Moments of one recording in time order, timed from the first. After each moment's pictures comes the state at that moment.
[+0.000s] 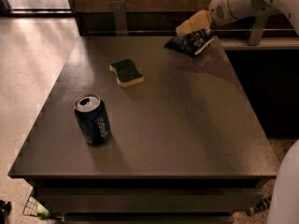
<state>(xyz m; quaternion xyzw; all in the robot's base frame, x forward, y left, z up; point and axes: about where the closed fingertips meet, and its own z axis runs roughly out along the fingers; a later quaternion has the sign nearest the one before) 0.777 -0.171 0.953 -0.34 0.81 0.10 0.47</state>
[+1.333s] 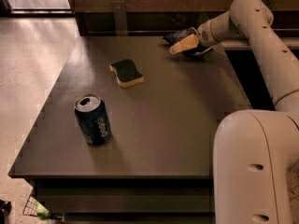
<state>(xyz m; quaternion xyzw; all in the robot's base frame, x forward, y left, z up) 0.848 -0.165 0.823 -0.31 0.85 0.18 0.39</state>
